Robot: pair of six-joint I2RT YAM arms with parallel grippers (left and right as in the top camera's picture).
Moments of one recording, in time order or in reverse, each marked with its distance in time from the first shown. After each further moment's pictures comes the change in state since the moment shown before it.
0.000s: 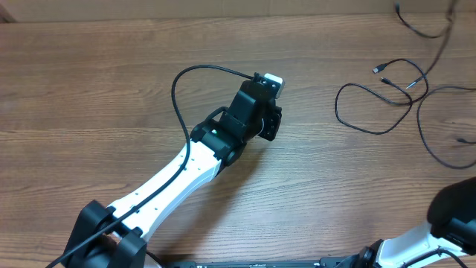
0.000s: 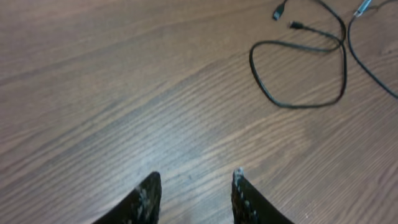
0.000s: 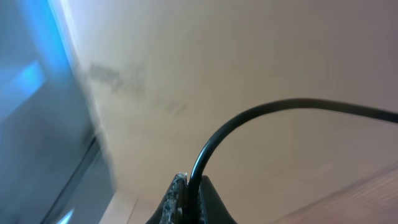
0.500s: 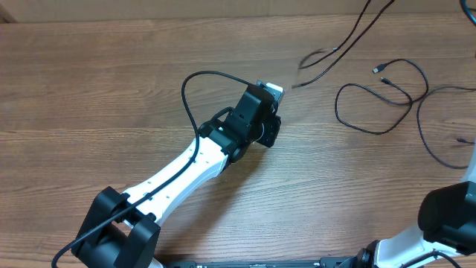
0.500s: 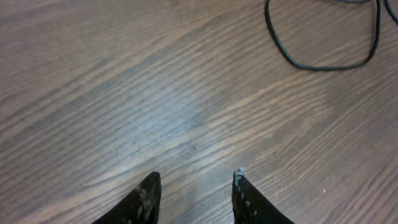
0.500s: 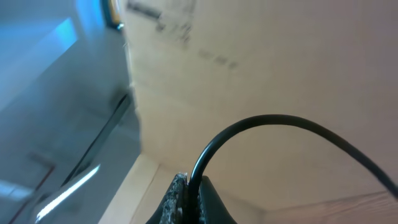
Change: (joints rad) left arm 0.000 0.068 0.000 -0.073 0.027 0.000; right arm 0.140 -0.034 0.003 0.066 0.048 0.026
